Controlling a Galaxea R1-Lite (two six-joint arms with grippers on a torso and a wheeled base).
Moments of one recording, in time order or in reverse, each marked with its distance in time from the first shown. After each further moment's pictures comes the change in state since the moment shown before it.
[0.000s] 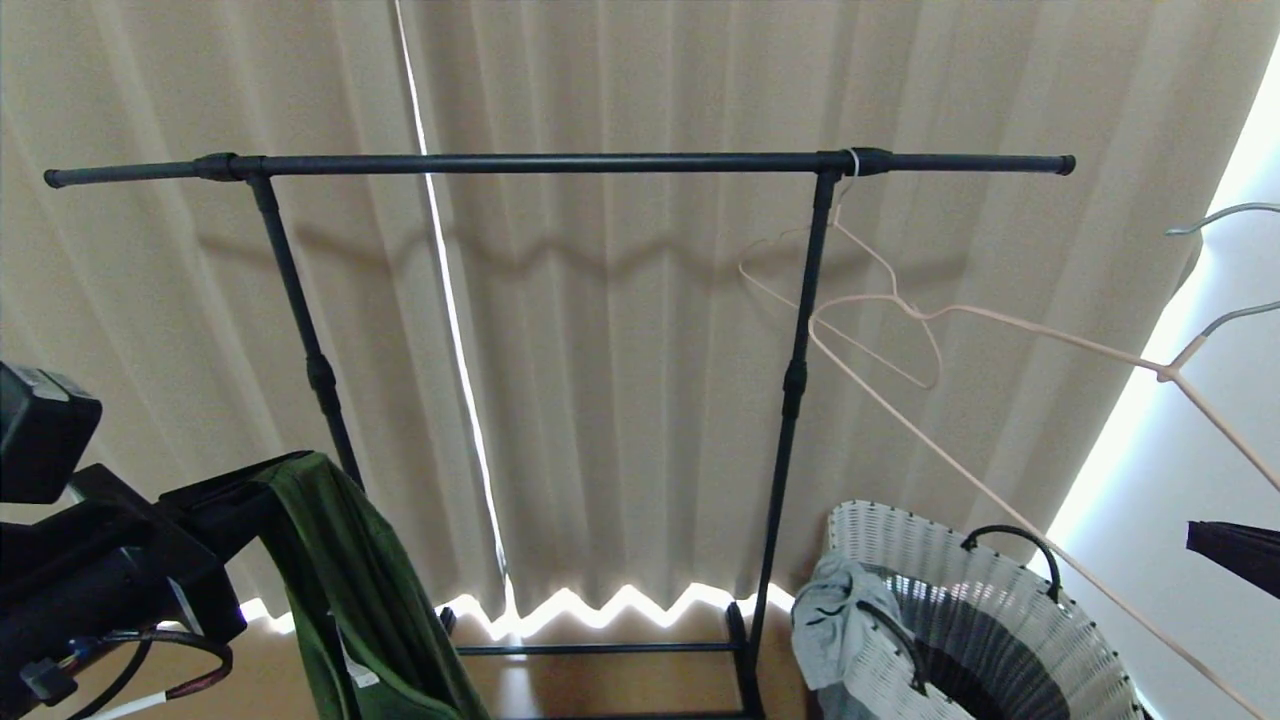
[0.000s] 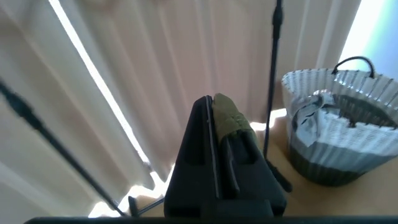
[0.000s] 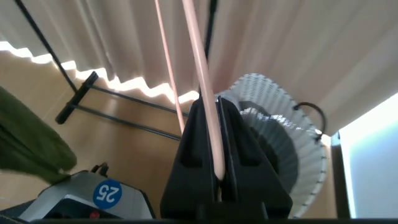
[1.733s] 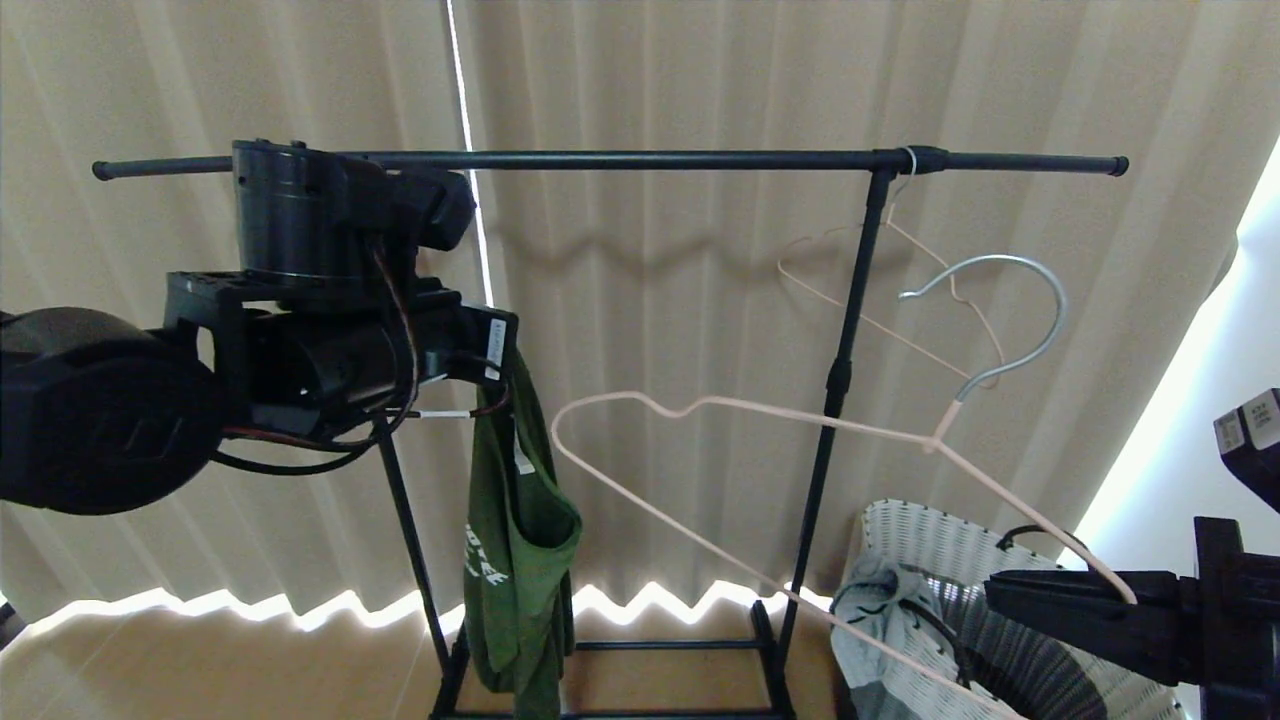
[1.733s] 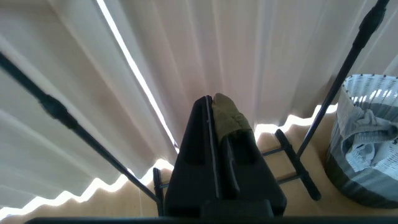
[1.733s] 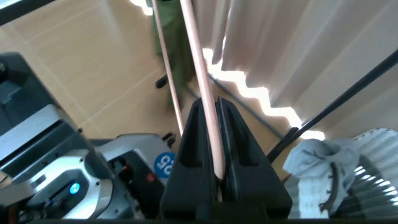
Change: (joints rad) left arm -0.260 0.570 -0.832 0.456 0.481 -0.080; right arm 0.414 0.201 -0.032 -0.093 0.113 0.036
